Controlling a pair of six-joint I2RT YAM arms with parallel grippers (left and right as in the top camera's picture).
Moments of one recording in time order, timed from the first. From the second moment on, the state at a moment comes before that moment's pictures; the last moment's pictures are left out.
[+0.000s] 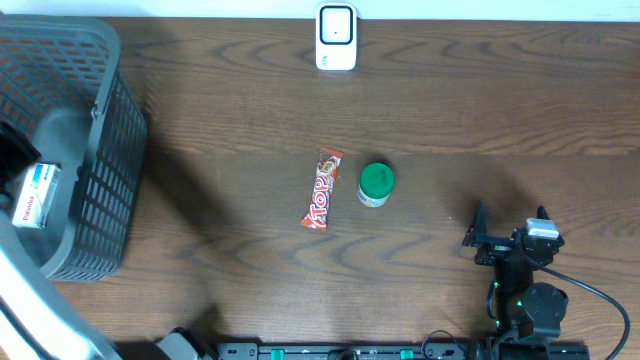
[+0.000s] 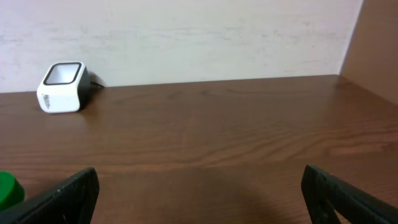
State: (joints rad) left arm 0.76 1.34 1.52 -0.88 0.27 -0.02; right arm -0.07 0.01 0.01 -0.07 0.03 0.04
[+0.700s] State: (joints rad) left arm -0.05 1.18 1.30 -0.86 0.50 -0.15; right arm -0.07 0.01 0.01 -0.07 0.03 0.04
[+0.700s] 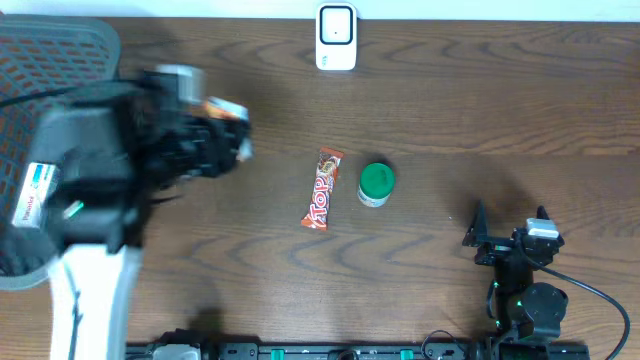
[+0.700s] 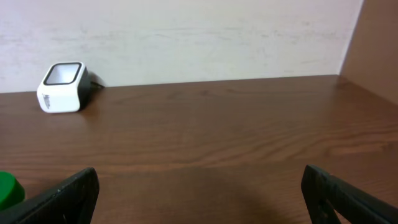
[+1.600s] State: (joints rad) left arm -0.32 1.83 1.19 -0.80 0.10 -0.21; right arm -0.07 0.01 0.01 -0.07 0.03 0.04
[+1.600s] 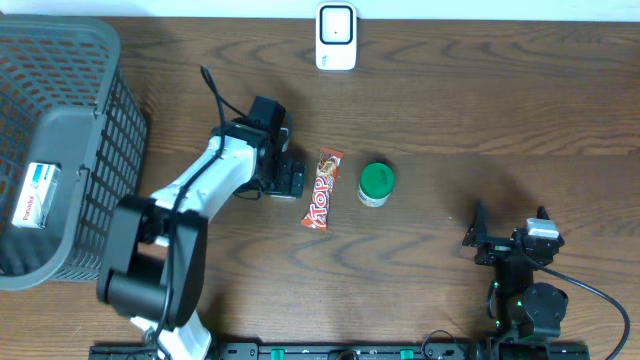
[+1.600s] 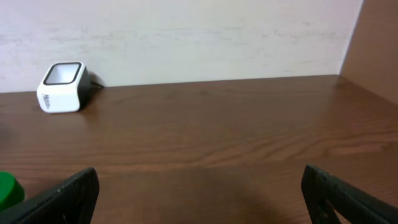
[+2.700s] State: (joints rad) left arm 0.71 1.28 1.64 -1.22 -0.38 -0.50; right arm -0.07 0.01 0.01 -0.07 0.03 0.04
